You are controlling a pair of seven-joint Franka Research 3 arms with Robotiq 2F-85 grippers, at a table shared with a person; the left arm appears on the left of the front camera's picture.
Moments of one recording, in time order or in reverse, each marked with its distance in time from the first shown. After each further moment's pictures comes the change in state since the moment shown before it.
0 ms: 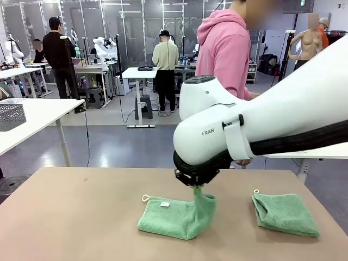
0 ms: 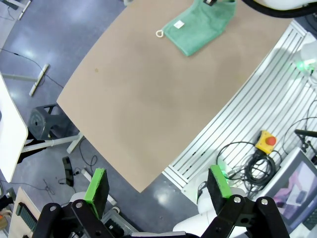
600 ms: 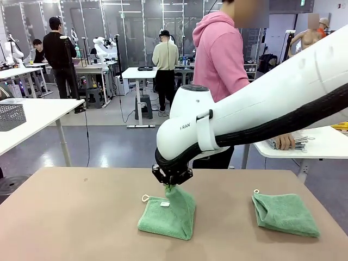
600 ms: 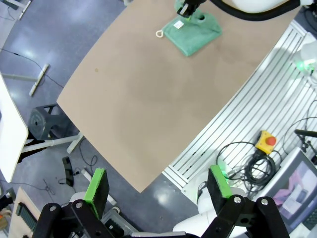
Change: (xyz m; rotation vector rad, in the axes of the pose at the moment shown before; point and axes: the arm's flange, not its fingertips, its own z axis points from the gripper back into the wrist) left arm 0.000 0.000 0.000 0.000 0.000 0.000; right arm 0.039 0.048 -0.036 0.224 0.014 -0.071
